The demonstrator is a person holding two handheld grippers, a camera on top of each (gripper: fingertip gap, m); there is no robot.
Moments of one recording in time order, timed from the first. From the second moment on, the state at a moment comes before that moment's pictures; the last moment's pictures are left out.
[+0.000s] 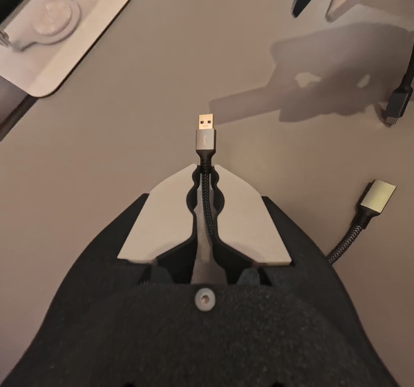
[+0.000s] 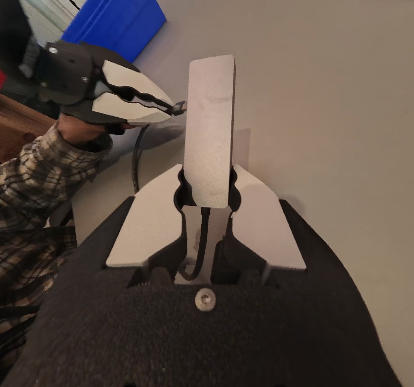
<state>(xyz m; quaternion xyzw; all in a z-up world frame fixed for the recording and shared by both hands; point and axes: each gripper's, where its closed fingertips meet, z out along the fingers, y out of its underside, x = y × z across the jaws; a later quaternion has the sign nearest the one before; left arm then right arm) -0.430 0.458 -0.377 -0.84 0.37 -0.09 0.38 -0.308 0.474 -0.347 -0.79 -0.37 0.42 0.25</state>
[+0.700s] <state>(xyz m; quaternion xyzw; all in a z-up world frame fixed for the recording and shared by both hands) -0.417 0.441 -0.411 -0.87 0.40 -0.18 0.23 -0.305 0.481 -0.364 -0.82 -0.38 0.35 0.26</state>
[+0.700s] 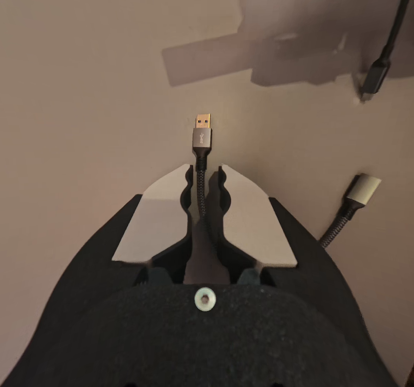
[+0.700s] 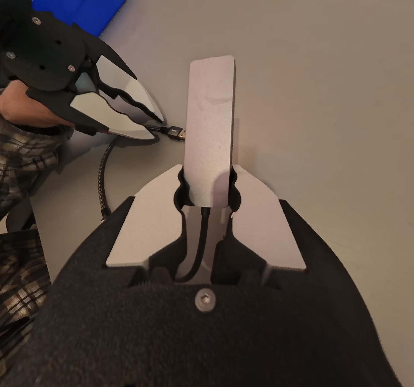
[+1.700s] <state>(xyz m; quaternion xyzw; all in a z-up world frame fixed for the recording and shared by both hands) -0.394 0.468 -0.364 -0.81 0.37 -0.16 0.43 -0.312 0.483 -0.367 -0.81 -0.38 0.34 0.28</state>
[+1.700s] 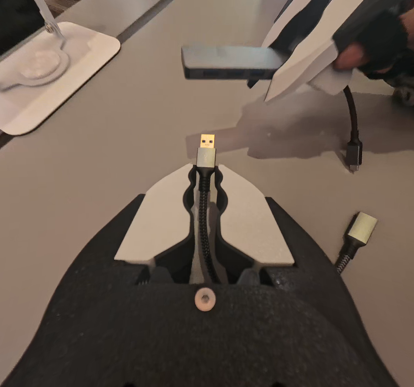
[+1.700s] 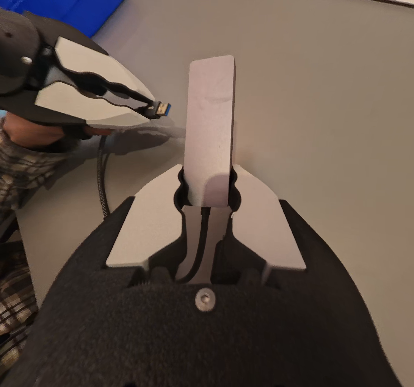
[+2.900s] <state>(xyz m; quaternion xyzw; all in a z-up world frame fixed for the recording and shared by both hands) -0.396 0.478 -0.369 -0.83 0.34 -0.08 0.44 -0.340 0.472 -0.392 -0.83 -0.42 0.17 0.32</state>
